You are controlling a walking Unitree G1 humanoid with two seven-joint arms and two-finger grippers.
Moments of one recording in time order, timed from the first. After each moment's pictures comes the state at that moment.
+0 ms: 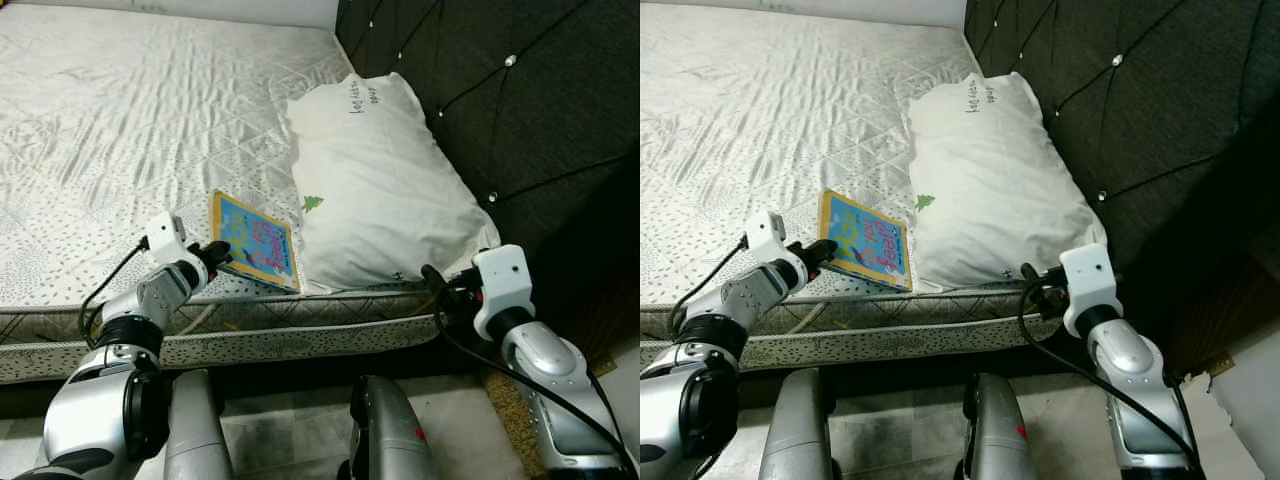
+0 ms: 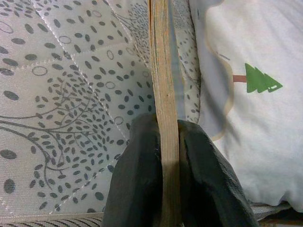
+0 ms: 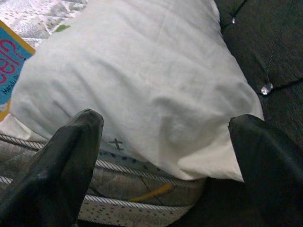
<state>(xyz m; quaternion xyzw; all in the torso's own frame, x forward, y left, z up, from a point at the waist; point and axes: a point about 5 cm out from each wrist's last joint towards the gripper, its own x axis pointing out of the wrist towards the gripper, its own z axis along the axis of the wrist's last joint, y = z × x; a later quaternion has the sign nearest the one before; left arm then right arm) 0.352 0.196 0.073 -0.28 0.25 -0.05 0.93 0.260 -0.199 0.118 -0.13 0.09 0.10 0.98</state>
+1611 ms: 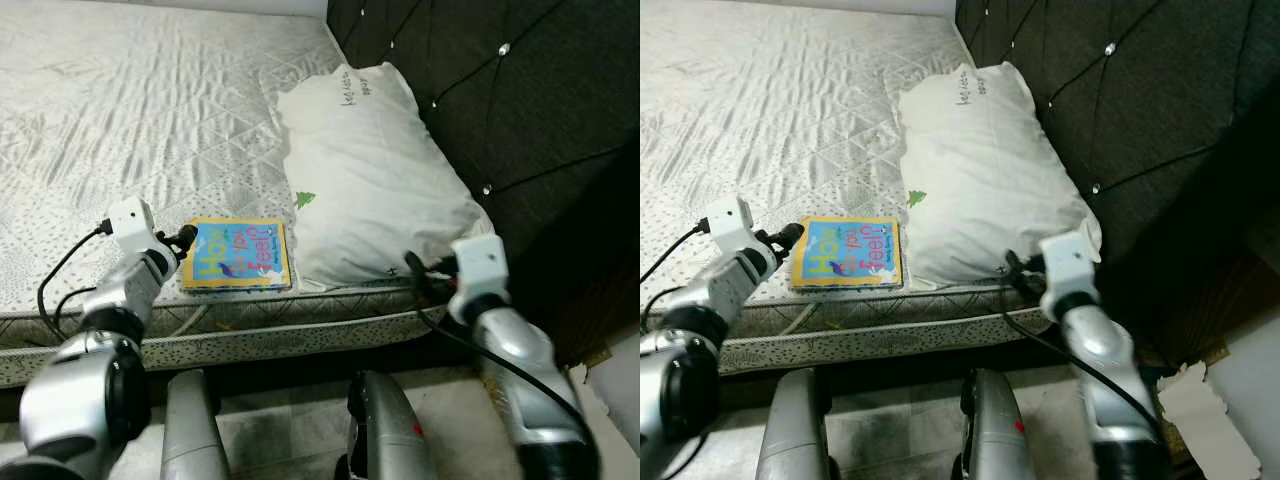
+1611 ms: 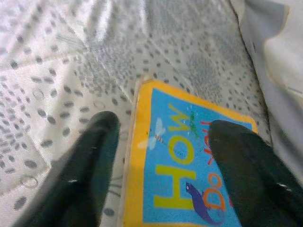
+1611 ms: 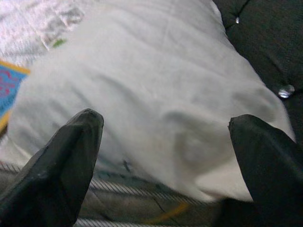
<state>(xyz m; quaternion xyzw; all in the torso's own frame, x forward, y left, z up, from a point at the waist) 0.356 0.236 0.085 -0.15 0.18 0.06 0.97 0.283 -0.174 0.113 -0.10 0.06 0.10 0.99</state>
